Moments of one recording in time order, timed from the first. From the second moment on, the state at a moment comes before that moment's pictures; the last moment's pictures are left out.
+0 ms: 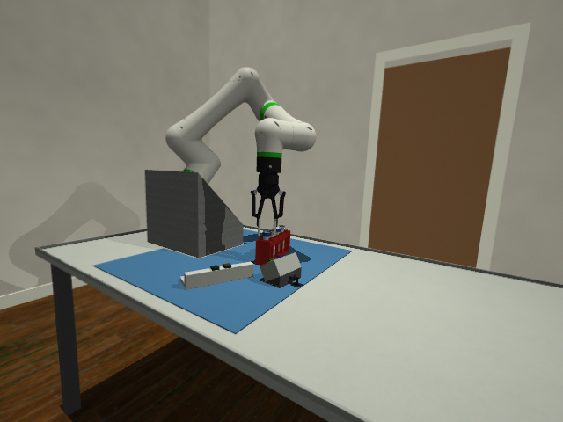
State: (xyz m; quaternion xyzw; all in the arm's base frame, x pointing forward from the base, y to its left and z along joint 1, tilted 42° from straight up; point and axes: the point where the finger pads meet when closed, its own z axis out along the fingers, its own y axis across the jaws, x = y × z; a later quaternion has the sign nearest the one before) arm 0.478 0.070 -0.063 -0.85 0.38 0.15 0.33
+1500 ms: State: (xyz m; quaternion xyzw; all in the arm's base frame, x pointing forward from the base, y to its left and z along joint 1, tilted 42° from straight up) arm 0.478 0.070 -0.063 -0.54 0.76 0.29 0.21
